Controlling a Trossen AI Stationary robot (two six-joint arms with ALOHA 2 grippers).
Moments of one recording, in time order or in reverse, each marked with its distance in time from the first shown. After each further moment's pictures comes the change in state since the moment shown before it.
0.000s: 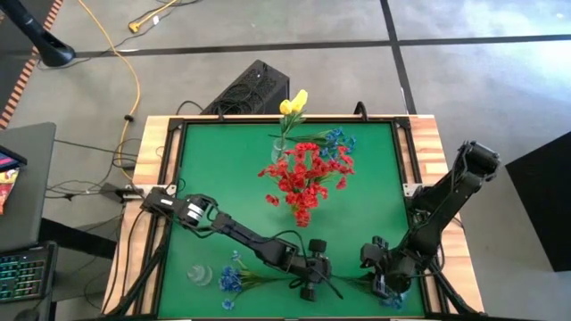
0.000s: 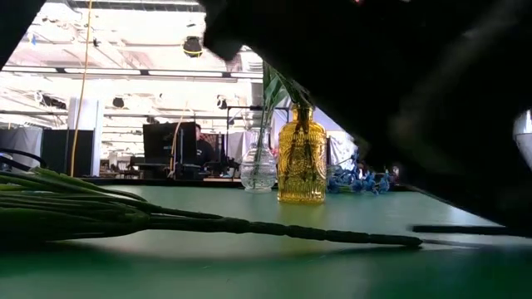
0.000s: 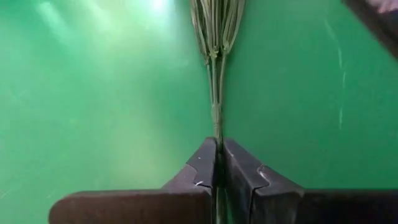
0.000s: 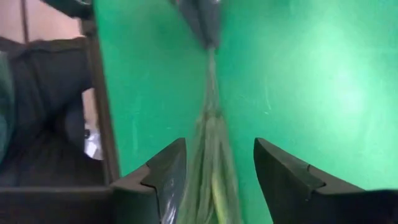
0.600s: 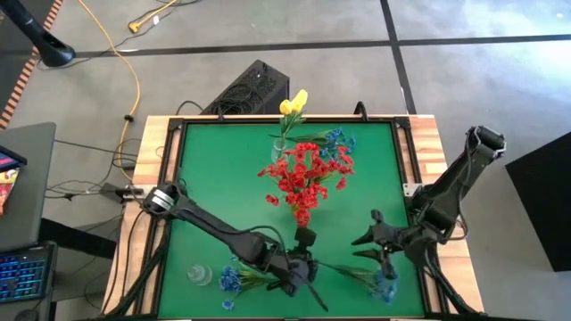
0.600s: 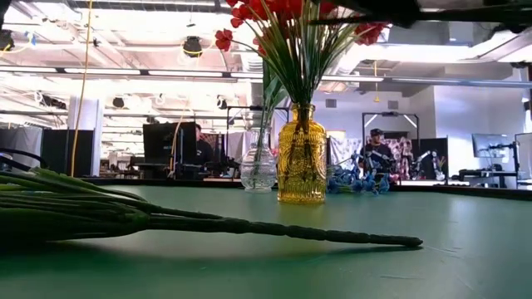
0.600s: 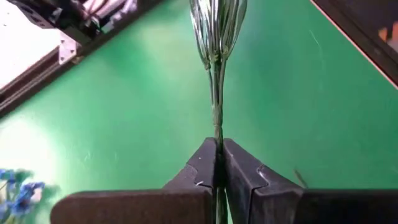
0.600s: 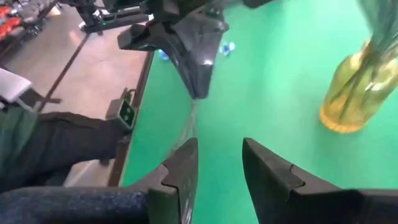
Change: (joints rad) left arm -0.060 -0.312 0.002 -0.386 -0.235 0.246; right arm -0.043 -0.327 0.000 0.042 0.348 -0.541
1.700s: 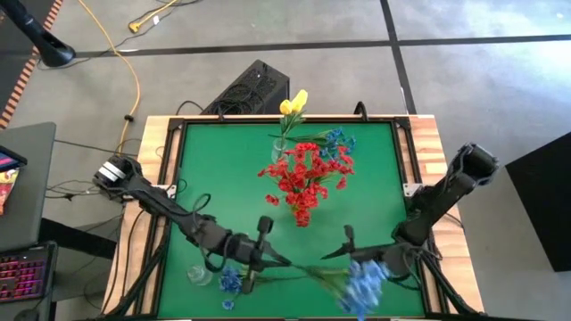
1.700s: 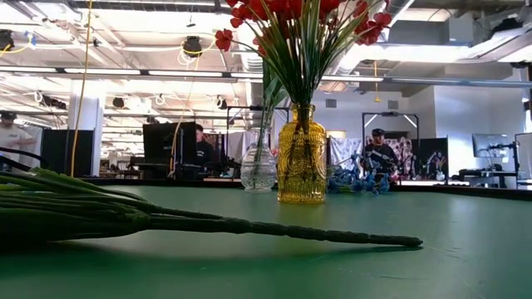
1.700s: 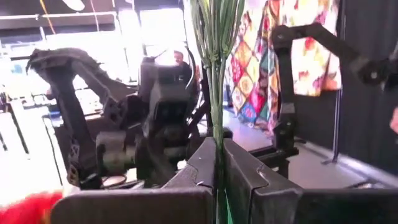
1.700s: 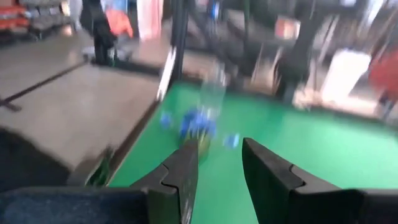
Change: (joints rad) left arm -0.064 -0.494 -0.831 1.289 0.151 -0.031; right arm -0.099 0.377 0.000 0.819 0.034 -0.695
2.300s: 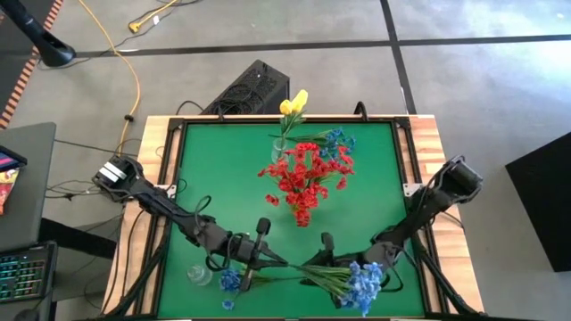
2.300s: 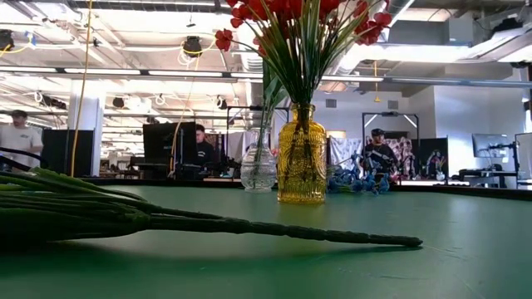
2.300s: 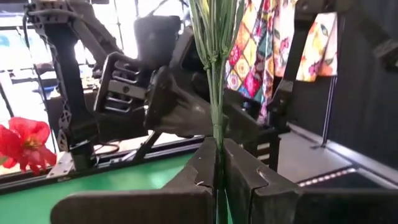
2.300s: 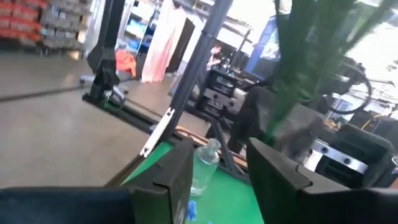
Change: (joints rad) left arm -0.006 0.007 -0.086 0.010 0.003 -0.072; right arm -0.095 0.251 0.150 0.387 -0.171 -0.424
